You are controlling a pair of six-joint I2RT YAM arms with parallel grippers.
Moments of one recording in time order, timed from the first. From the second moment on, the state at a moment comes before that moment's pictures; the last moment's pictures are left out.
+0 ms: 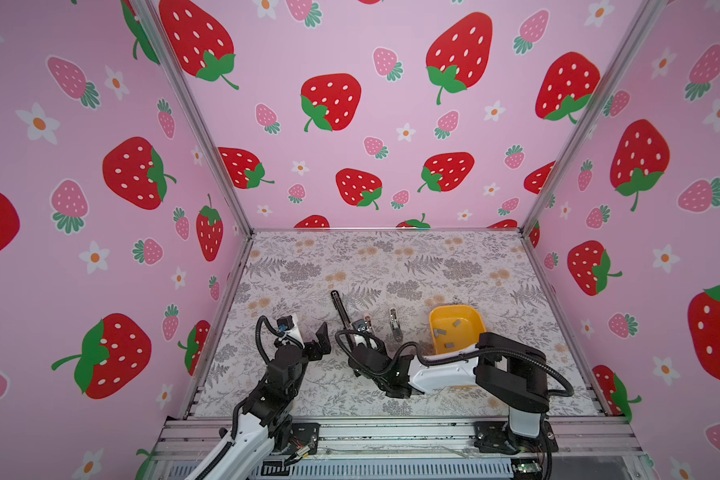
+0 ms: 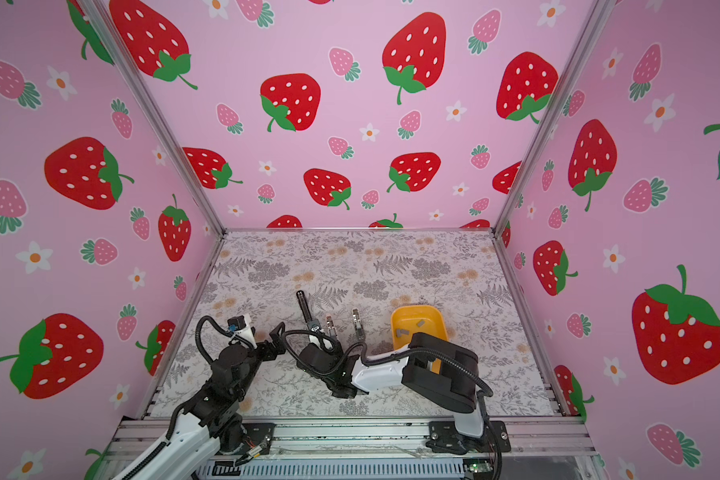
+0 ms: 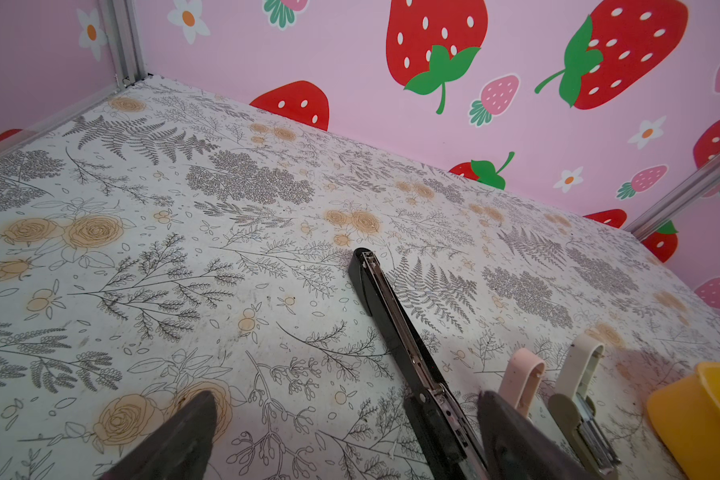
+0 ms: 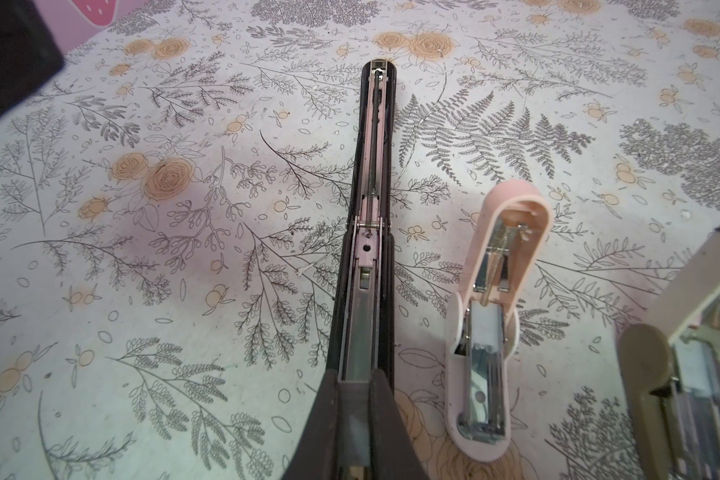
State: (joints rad) left arm -0.44 0.46 0.08 0.07 -0.33 -0.42; right arm 1.39 1.90 0.99 0.20 0.58 0.53
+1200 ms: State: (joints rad) left arm -0.44 0.45 0.08 0.07 -0.33 -0.42; right arm 1.39 1.90 0.95 0.23 0.59 0.59
